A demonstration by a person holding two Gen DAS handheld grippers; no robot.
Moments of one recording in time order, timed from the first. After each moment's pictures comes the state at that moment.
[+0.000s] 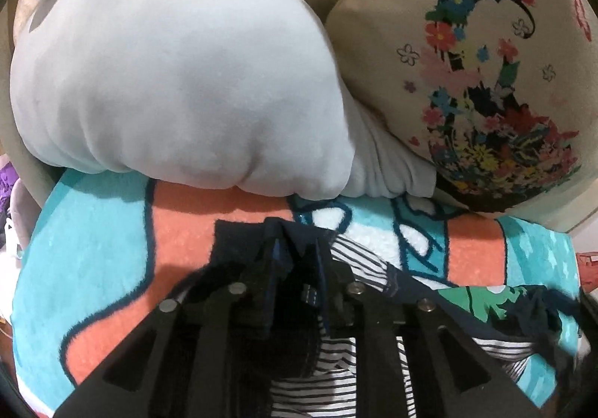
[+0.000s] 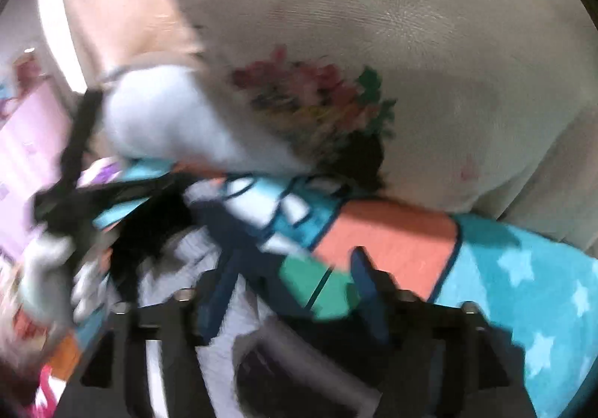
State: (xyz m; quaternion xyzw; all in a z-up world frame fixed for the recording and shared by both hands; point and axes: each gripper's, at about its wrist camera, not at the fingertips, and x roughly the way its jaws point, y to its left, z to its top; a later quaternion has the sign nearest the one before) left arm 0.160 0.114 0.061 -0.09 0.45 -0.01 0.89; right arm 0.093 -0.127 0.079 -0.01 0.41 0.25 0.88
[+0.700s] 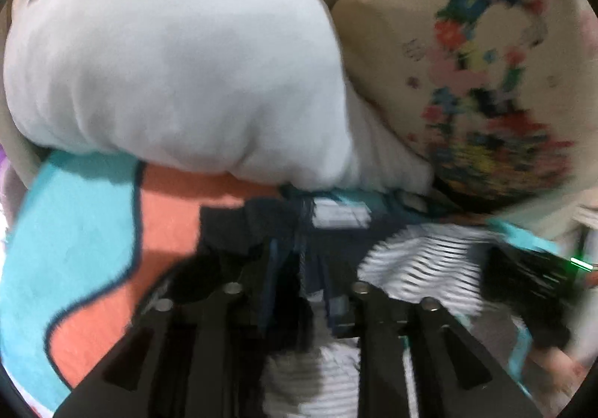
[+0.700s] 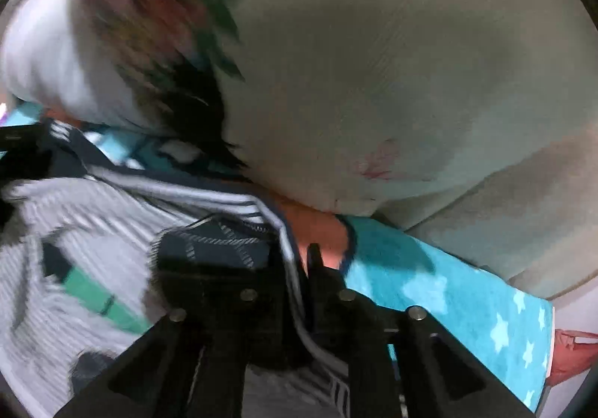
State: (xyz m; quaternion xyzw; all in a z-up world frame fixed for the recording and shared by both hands) left arm 0.155 0.125 0.062 -0.15 0.47 -0.05 0.87; right arm 0.192 -0.130 0.015 -0.16 0.47 0.05 0.87
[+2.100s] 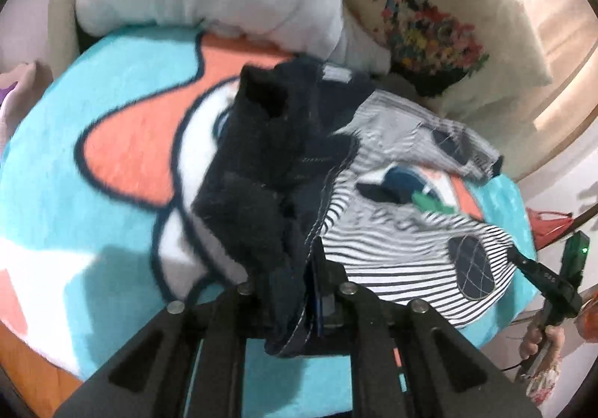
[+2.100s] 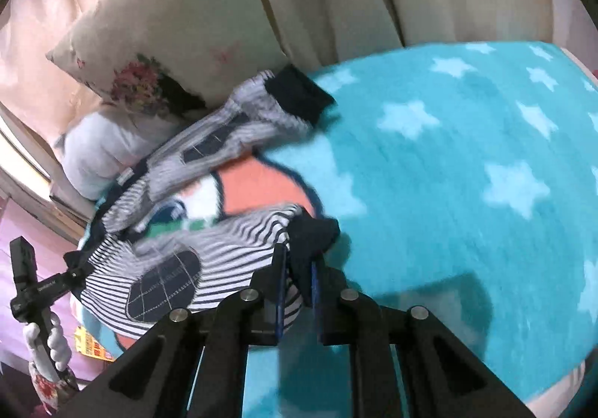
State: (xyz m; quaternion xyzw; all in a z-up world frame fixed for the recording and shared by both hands) left arm 0.004 0.160 0.027 -0.16 0.50 -0.10 0.85; right arm -0.027 -0.271 0.003 0.21 0.46 0.07 0.86
